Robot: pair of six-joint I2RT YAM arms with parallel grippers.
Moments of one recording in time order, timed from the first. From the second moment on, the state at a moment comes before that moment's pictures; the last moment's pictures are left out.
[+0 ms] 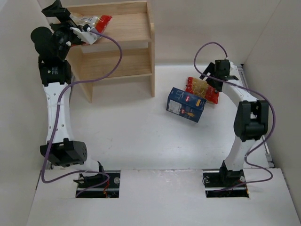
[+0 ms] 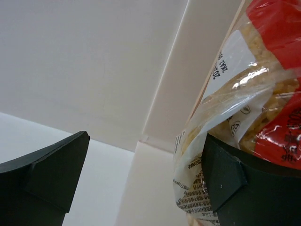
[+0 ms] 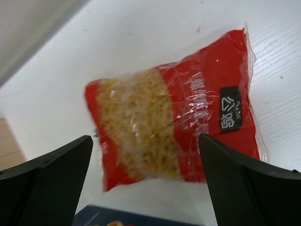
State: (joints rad) left arm 0.14 1.54 1.90 -0.07 0.43 1.21; right arm 0.05 1.84 1.45 -0.26 0.16 0.62
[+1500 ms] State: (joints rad) left arm 0.09 1.57 1.83 0.09 0.26 1.14; right arm 0.10 1.90 1.67 -0.55 0.24 0.41
